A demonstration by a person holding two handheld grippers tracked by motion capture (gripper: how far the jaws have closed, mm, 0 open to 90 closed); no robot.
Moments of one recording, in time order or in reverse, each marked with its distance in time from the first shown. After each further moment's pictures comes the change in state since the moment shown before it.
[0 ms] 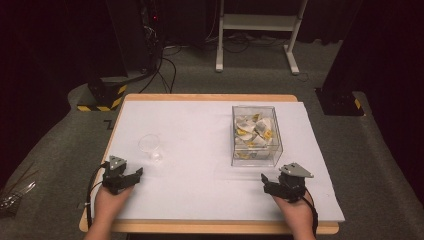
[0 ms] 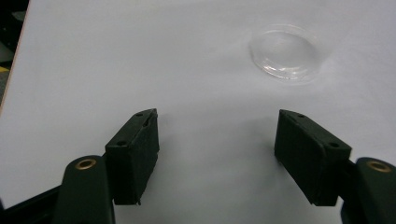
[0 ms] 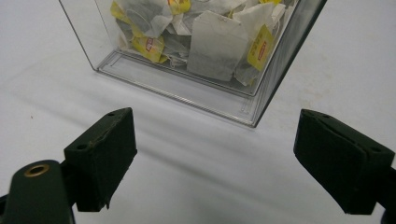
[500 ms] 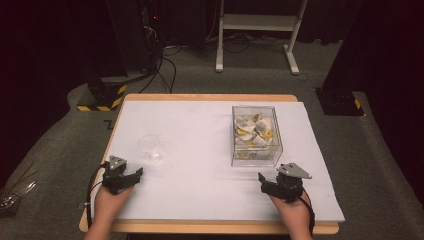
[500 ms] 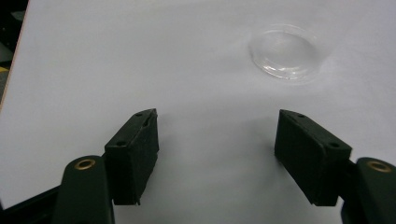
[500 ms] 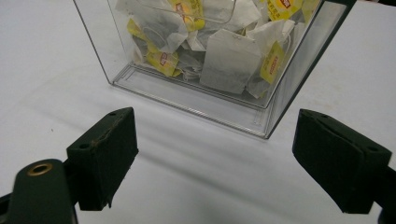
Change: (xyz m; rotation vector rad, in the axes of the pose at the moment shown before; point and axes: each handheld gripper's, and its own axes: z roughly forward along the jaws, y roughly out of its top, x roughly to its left) left arm 0.000 0.000 0.000 0.002 -0.002 0.003; right arm 0.009 0.004 -0.002 -0.034 0.010 0.009
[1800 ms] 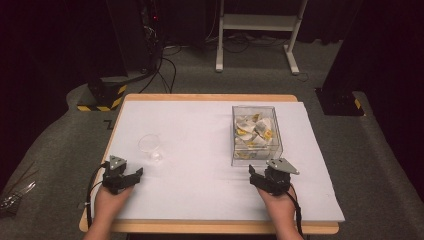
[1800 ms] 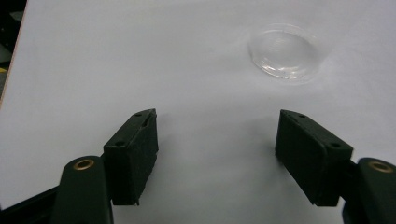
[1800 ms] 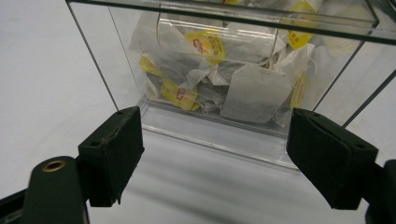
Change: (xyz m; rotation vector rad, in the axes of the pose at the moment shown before) left arm 0.000 0.000 0.000 0.004 -0.003 0.001; right arm 0.027 0.018 0.018 -0.046 -0.051 0.082
